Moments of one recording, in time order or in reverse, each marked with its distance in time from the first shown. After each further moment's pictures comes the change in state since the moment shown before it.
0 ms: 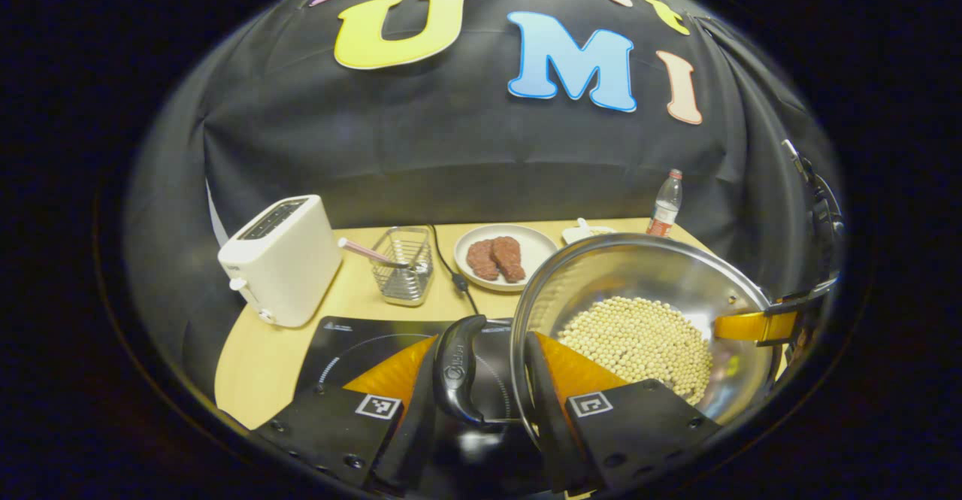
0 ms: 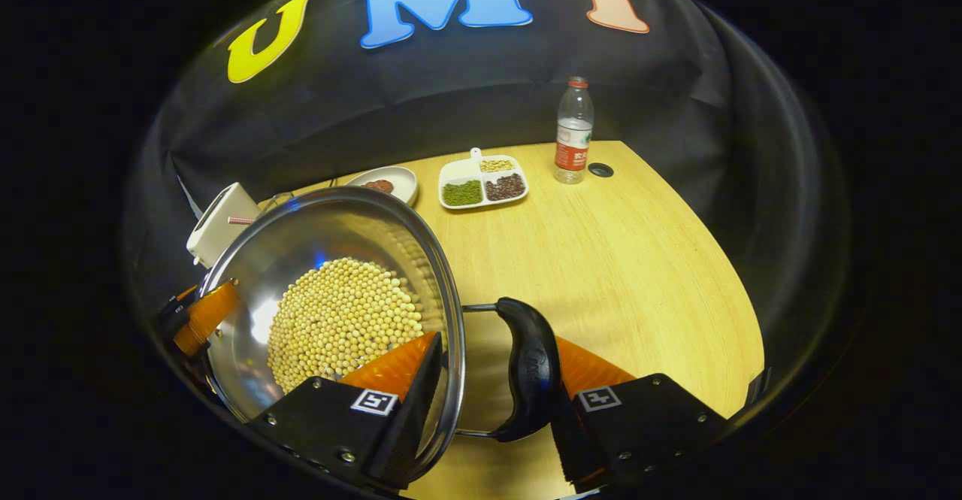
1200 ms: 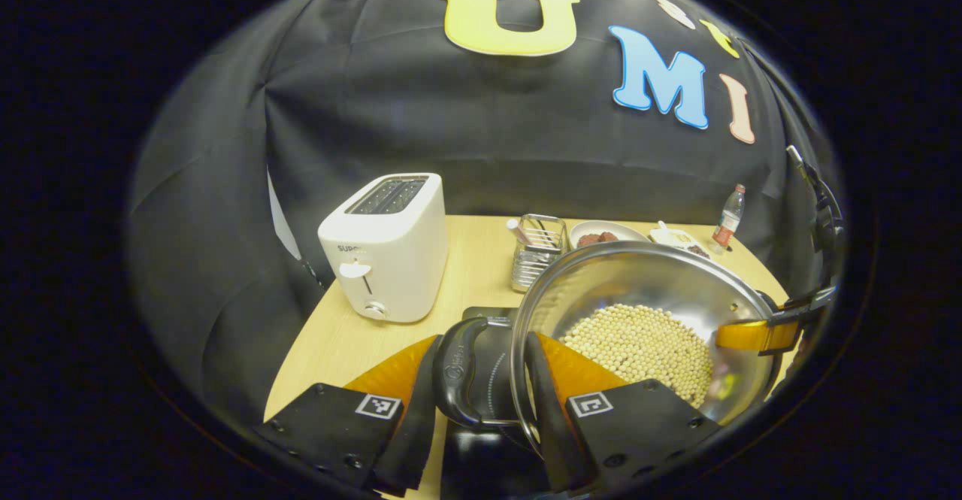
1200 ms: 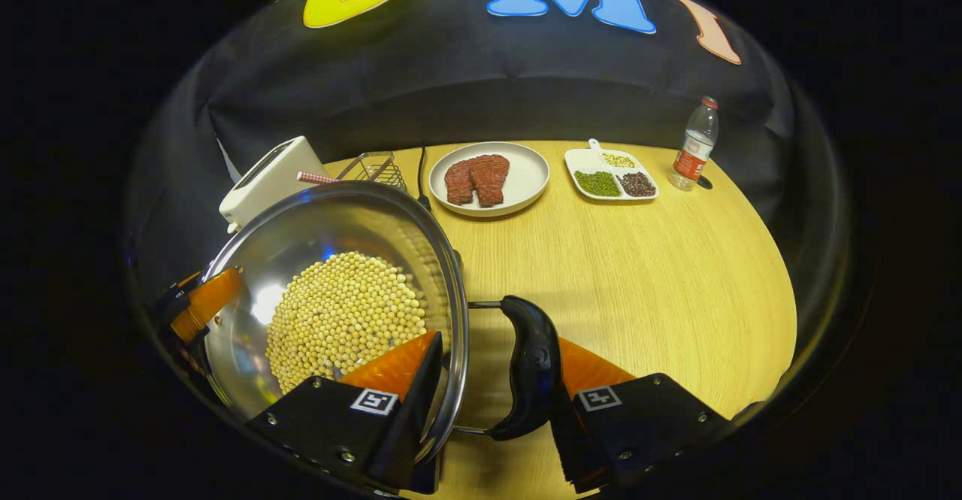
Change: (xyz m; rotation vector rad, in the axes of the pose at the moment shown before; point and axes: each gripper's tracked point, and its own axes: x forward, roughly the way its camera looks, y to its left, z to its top) left arm -0.012 0.194 -0.031 -0.068 0.014 0.112; right arm 0.033 0.174 -0.016 -0.129 0.060 0.100
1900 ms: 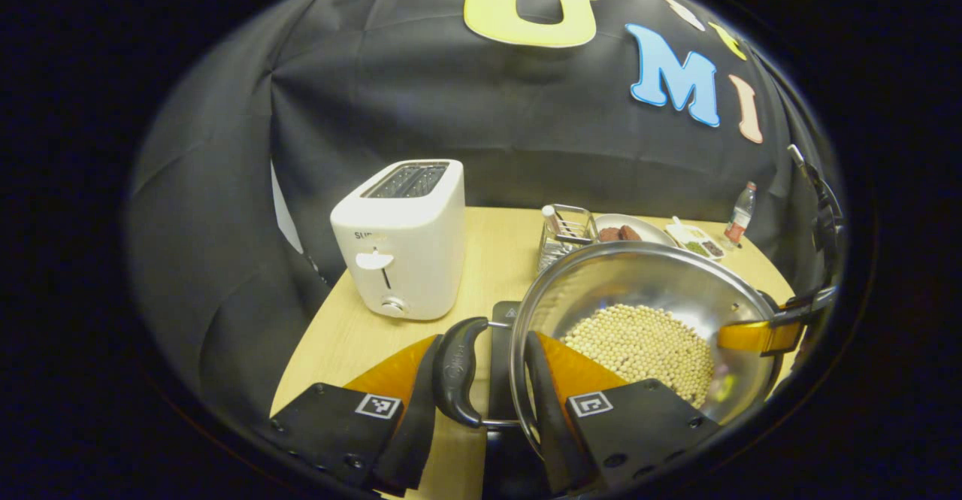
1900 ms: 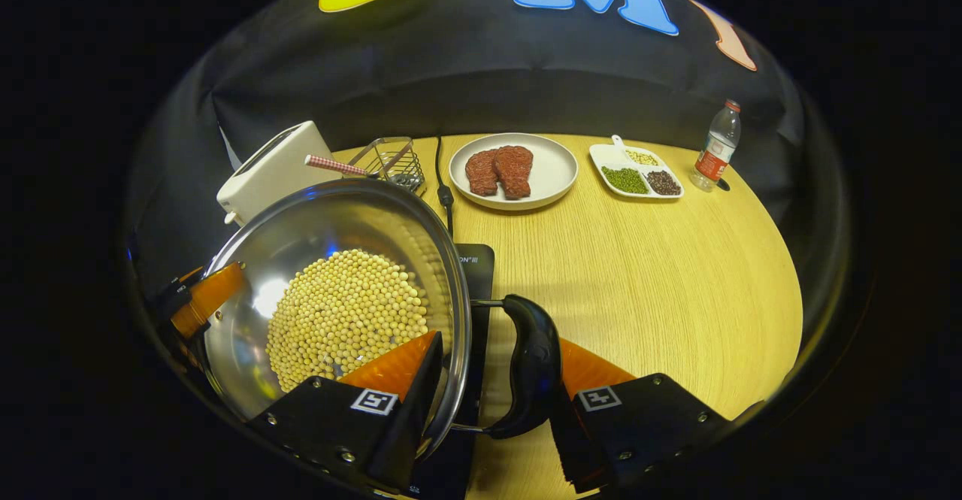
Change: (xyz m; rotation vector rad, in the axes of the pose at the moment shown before) left arm 0.019 0.030 -0.016 -0.008 0.007 0.007; right arm 0.023 0.025 -0.008 -0.015 0.028 0.002
